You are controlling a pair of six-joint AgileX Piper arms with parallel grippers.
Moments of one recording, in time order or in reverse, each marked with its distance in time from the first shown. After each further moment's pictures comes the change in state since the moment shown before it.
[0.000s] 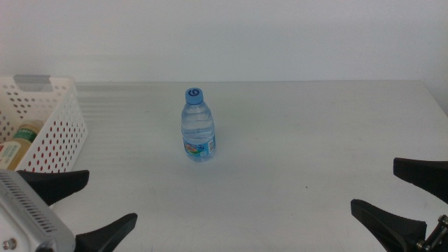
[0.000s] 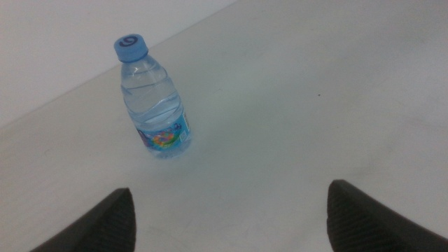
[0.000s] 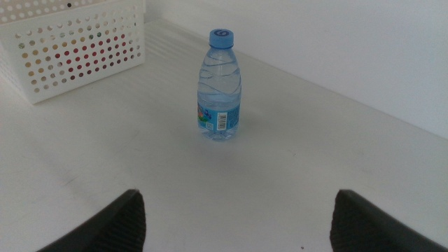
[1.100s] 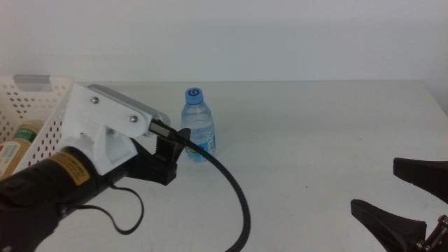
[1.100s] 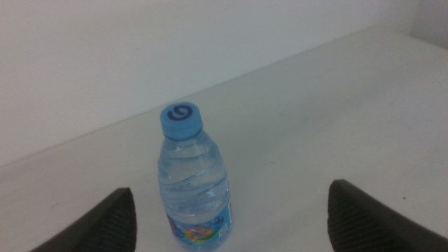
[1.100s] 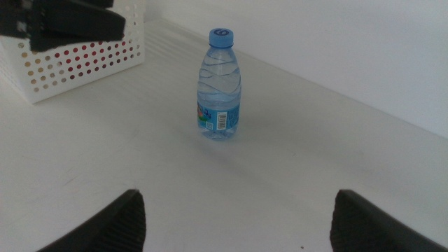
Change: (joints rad) left arm 0.079 0.608 -0.112 -0.007 -0.597 -0.100; right arm 0.000 0.000 0.000 0.000 0.000 0.000
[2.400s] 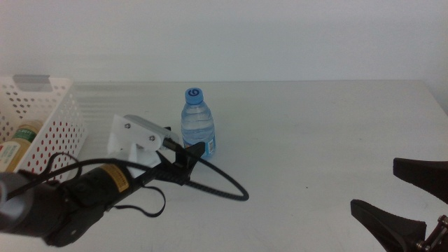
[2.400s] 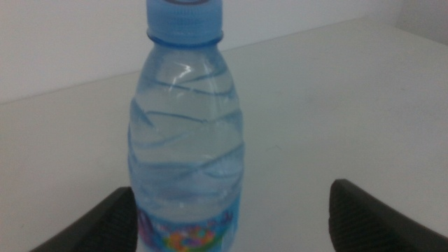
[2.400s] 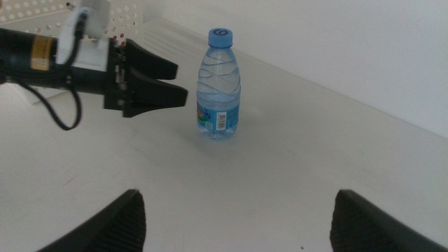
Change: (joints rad) left arm 0.249 0.624 -0.012 0.494 -0.698 -0.388; right arm 0.000 0.000 0.000 -0.001 0.000 0.000
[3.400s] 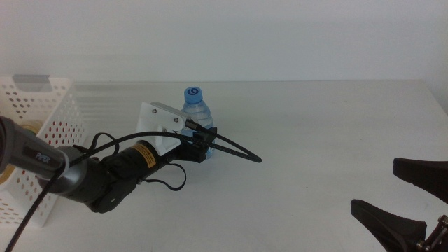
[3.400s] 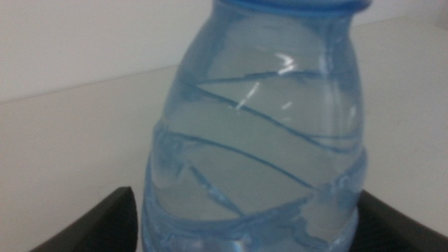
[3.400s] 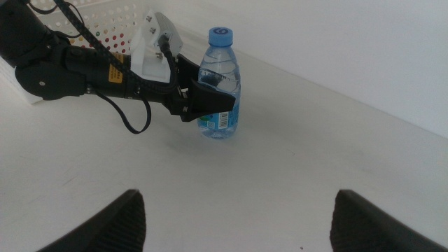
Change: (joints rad) left arm 0.000 0.276 -0.286 -0.021 0.008 -0.014; right arm 0.000 0.000 0.000 0.000 0.000 0.000
